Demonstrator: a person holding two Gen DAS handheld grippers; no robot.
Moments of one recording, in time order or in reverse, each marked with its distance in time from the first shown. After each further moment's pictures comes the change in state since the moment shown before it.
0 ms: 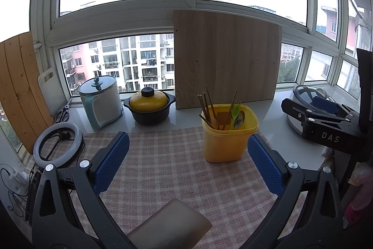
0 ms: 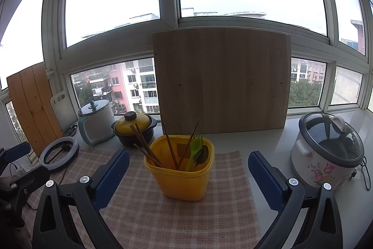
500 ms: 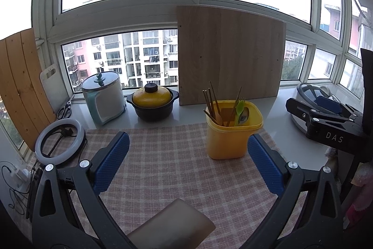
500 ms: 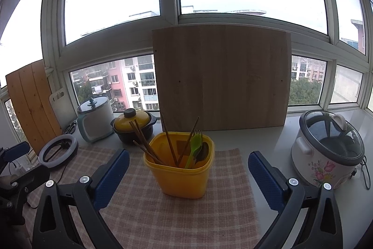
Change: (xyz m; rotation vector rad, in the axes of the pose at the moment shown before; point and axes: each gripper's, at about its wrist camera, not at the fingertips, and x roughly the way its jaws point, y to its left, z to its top) left arm 0.005 0.003 -0.003 -0.010 0.022 0.024; right arm 0.003 0.002 -0.002 -0.003 0.016 -0.004
